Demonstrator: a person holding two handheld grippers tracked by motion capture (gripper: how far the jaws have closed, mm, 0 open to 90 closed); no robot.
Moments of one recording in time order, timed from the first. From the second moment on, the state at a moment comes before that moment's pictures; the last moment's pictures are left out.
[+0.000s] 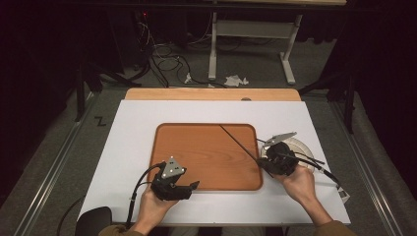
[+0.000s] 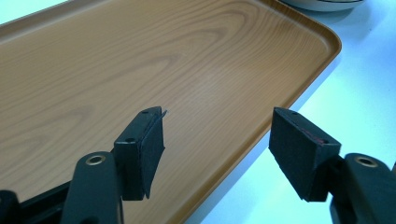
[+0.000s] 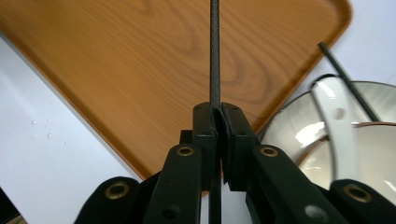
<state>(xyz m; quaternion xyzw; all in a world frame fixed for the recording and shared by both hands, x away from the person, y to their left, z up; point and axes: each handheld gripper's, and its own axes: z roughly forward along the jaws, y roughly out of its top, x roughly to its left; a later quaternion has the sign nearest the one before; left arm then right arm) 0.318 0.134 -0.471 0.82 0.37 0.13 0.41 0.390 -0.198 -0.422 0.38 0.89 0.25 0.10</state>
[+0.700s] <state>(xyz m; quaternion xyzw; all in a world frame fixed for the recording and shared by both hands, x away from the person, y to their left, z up) 0.318 0.133 -0.472 0.83 0.37 0.13 0.41 0.405 -0.165 -0.473 0.40 0.89 0.20 0.11</state>
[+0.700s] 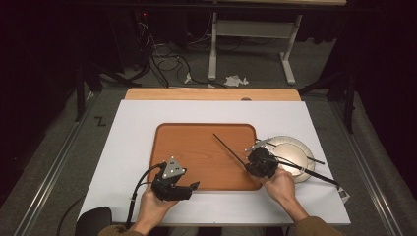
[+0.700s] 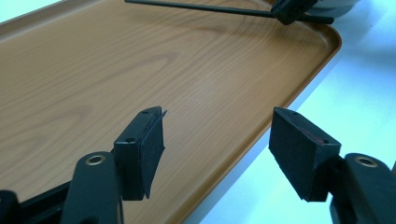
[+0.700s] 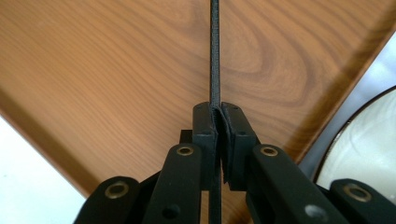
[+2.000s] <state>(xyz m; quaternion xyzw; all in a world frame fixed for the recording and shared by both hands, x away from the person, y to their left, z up) 0.318 0.133 -0.472 0.83 0.37 0.13 0.41 0.404 -0.174 -0.466 0.41 0.88 0.21 0.12</state>
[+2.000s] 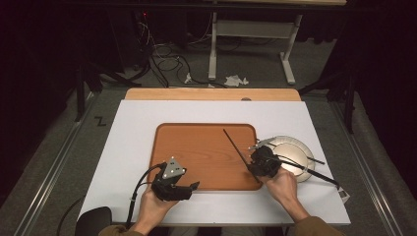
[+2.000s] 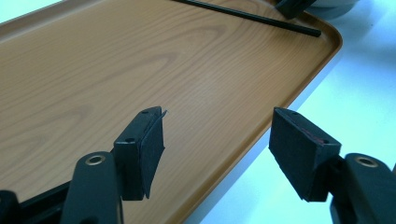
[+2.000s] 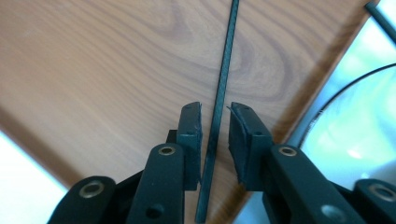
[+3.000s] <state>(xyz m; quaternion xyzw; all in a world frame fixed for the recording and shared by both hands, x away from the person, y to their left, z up) 0.321 0.135 -0.472 0.83 0.37 0.13 0.40 0.397 -0.247 -0.402 0.39 0.87 0.27 0.16</state>
